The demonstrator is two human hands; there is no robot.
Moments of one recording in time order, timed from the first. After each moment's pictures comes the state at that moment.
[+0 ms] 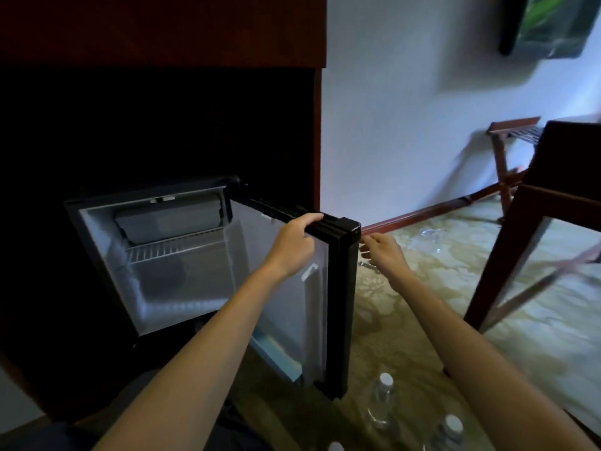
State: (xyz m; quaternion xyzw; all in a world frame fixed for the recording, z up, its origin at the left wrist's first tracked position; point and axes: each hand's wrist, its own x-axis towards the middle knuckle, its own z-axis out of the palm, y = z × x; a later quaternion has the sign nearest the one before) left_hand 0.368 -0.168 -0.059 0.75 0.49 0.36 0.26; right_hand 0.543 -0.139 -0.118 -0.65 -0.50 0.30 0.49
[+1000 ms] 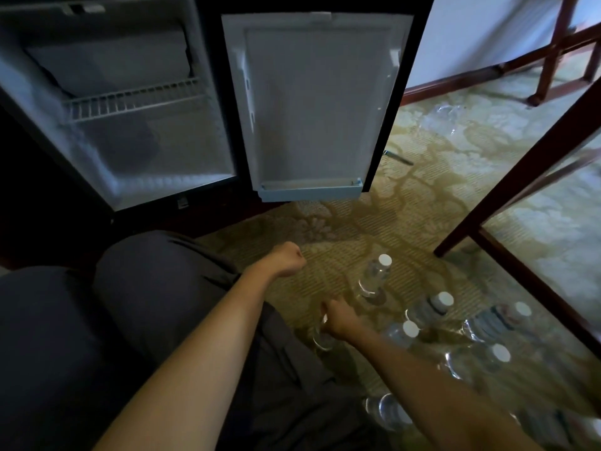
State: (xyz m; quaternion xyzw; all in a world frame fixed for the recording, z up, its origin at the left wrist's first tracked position) left_hand 0.342 -0.171 -0.293 0.67 0.60 -0.06 0.43; right_hand 0.470 -0.248 -0.411 -0.71 -0.61 0.35 -0.06
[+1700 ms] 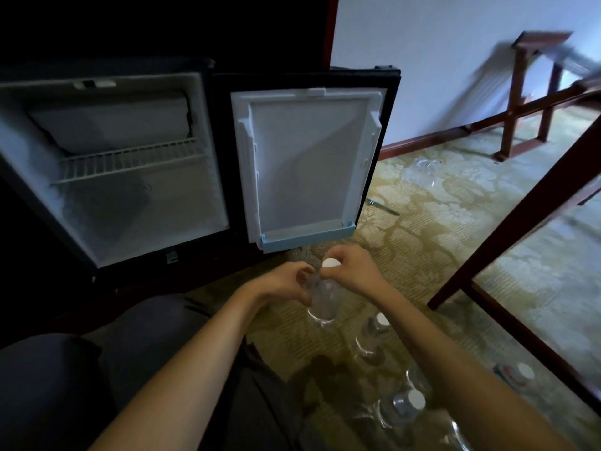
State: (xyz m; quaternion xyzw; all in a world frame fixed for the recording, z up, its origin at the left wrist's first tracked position) left_hand 0.337 -0.122 -0.248 0.72 0.49 0.02 0.48; right_hand 0.486 -0.142 -0.244 -0.70 -0.62 0.27 0.22
